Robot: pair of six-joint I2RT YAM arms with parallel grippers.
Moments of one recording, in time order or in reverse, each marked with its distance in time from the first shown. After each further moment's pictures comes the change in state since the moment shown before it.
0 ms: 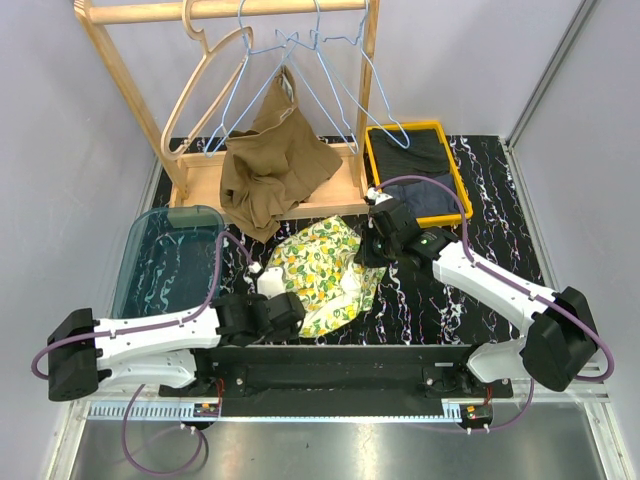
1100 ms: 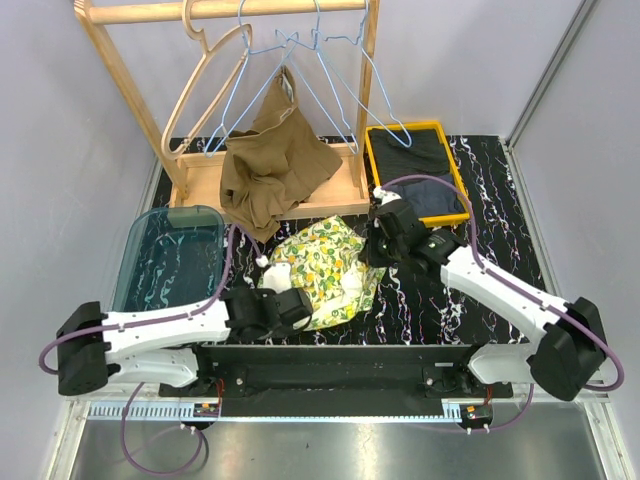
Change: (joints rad) left arm 0.000 0.101 0.064 -0.045 -0.023 0.048; right arm 0.000 -0.043 -0.014 -0.003 0.019 0.008
